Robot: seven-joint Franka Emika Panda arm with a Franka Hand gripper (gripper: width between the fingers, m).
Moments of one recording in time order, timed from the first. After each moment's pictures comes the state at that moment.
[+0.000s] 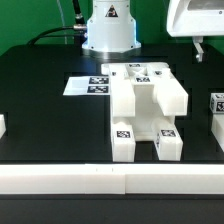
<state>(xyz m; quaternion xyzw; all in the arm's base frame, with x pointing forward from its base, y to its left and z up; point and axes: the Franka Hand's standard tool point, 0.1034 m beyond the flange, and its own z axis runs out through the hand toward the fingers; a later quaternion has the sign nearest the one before) 0.515 0.165 0.105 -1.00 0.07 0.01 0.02</state>
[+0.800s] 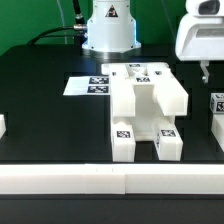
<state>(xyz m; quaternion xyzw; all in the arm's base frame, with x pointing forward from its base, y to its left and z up) 0.484 0.191 0.050 -1.00 0.05 0.01 0.01</state>
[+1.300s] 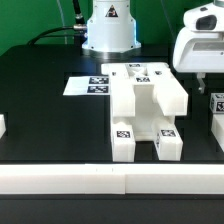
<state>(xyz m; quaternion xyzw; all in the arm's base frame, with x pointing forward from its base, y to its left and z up) 0.476 0.187 0.024 -1.00 0.05 0.02 0.00</state>
